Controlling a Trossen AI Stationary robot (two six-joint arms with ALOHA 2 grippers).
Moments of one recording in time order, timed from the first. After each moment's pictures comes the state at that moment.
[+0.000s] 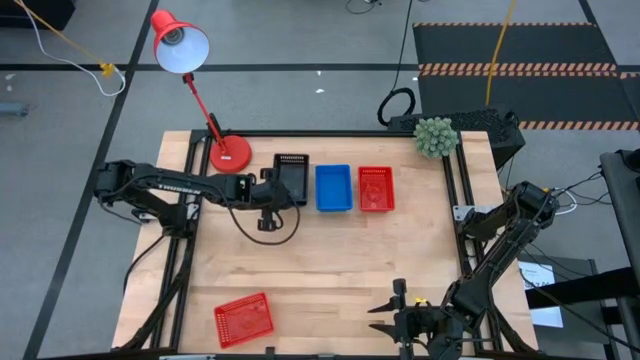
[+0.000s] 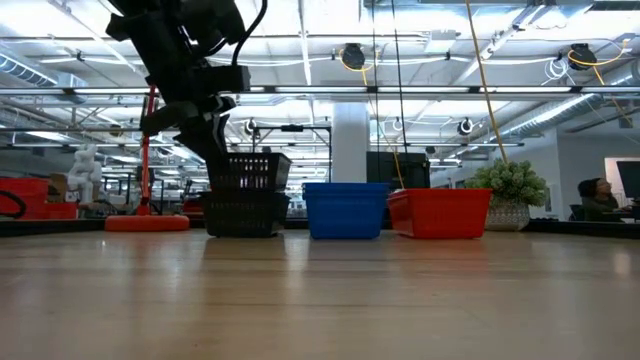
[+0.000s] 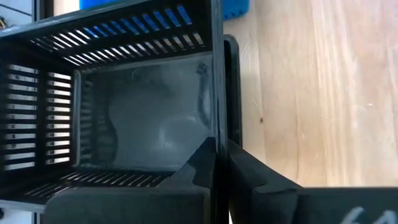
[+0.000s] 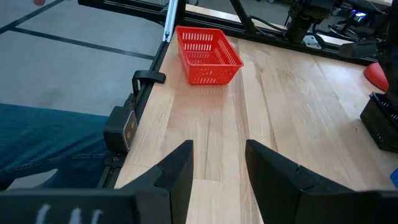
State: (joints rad) left arm 0.07 1.41 0.87 -0.52 -0.28 0.29; right arm 0.95 1.60 1.03 -0.11 0.81 0.40
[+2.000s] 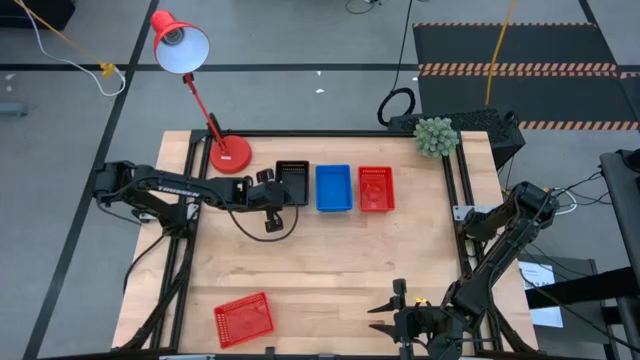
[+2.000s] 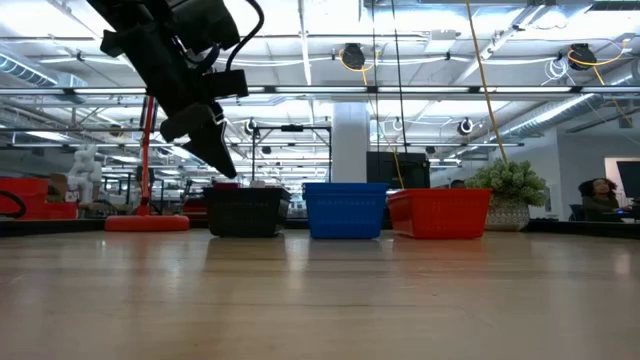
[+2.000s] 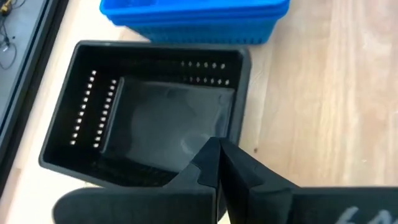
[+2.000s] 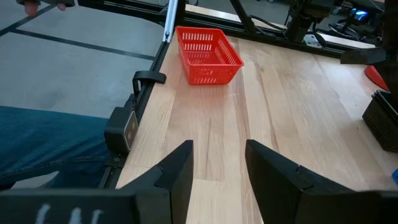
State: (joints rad) left arm 0.07 1.39 0.77 -0.34 -0.29 0.05; right arm 0.95 1.60 1.03 -0.11 0.81 0.41
